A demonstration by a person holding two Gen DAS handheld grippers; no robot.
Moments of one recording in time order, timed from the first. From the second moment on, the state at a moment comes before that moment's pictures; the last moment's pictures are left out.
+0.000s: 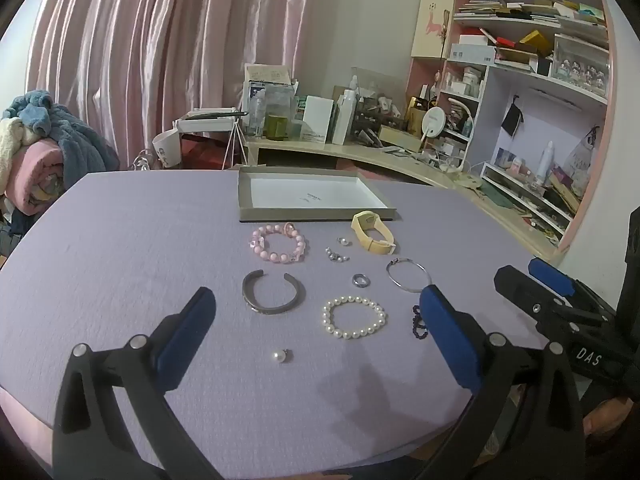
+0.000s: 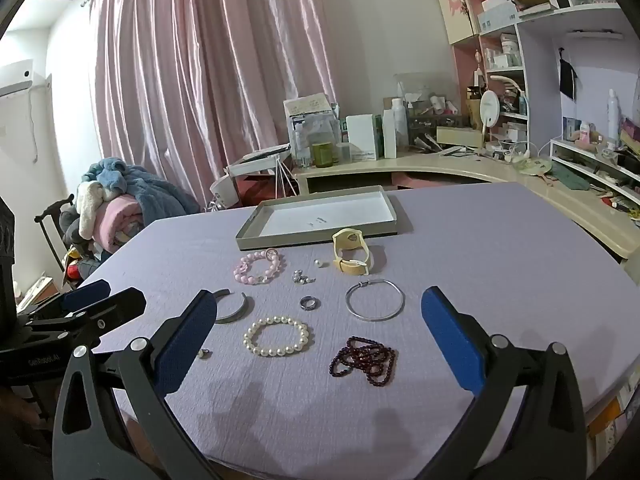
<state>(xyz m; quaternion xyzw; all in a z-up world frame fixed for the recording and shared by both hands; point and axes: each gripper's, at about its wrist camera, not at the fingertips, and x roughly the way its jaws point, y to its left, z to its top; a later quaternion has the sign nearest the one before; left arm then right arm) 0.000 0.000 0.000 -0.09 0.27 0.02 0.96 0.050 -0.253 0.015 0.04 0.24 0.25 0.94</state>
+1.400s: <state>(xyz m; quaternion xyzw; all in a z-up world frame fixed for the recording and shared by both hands) -0.001 0.000 0.000 -0.09 0.27 0.02 0.96 0.049 -0.256 0.021 0.04 0.24 0.25 0.94</state>
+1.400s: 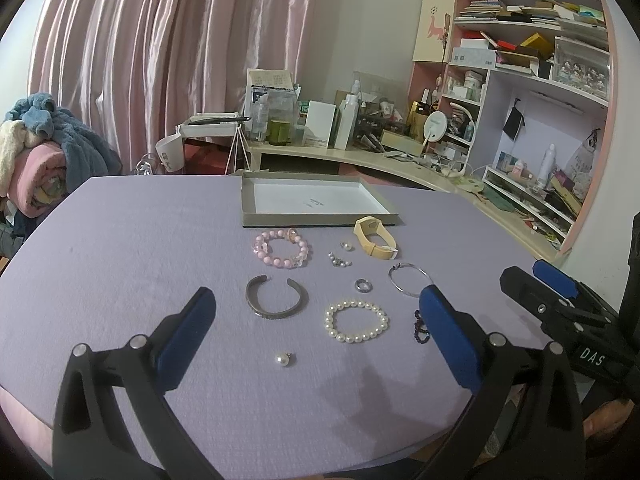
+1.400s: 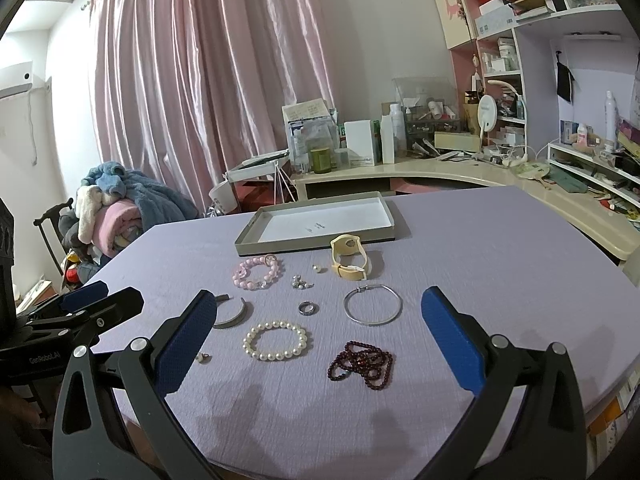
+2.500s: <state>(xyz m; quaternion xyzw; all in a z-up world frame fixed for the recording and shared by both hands) -0.002 0.000 0.001 -0.08 0.26 0.02 0.96 0.052 -0.259 0.023 0.04 0.23 0.25 0.94</state>
